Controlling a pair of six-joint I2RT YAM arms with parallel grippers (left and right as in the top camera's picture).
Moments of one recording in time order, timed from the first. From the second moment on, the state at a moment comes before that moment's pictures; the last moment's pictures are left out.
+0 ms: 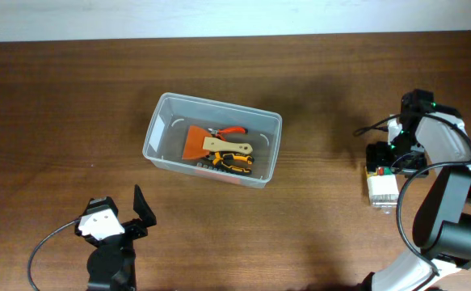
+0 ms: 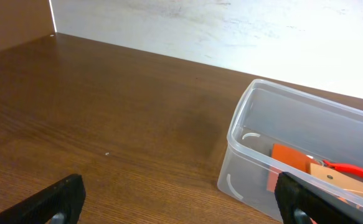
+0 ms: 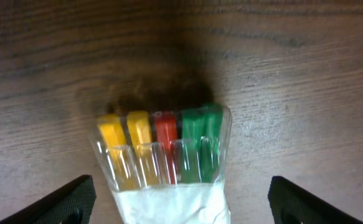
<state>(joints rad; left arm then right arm) -0.13 0.02 0.10 -0.29 -0.33 -0.22 -0.29 1.89 1.29 -1.02 0.08 -0.11</state>
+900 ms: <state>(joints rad) -0.13 0.02 0.10 -0.29 -0.33 -0.22 -0.29 1.89 1.14 -0.89 0.07 -0.10</state>
